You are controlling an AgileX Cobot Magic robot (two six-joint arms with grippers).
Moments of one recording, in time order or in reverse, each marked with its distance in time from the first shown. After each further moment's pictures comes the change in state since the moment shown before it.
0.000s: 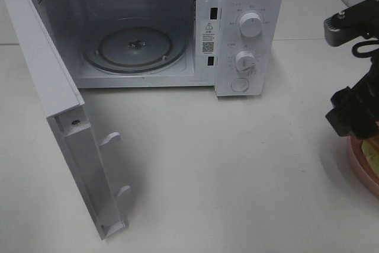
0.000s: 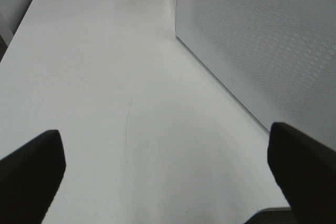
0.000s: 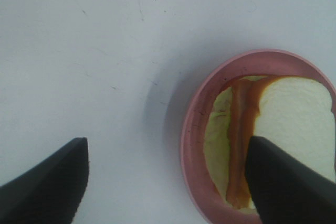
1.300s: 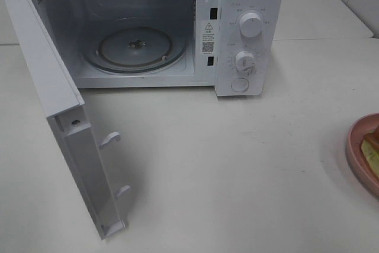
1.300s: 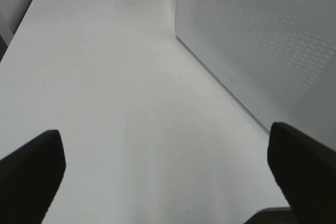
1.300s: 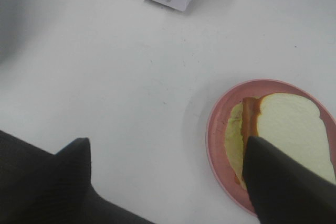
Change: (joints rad) left arm 0.000 0.000 0.000 0.000 0.000 0.000; right arm -0.007 -0.720 0.010 0.247 0.245 -0.229
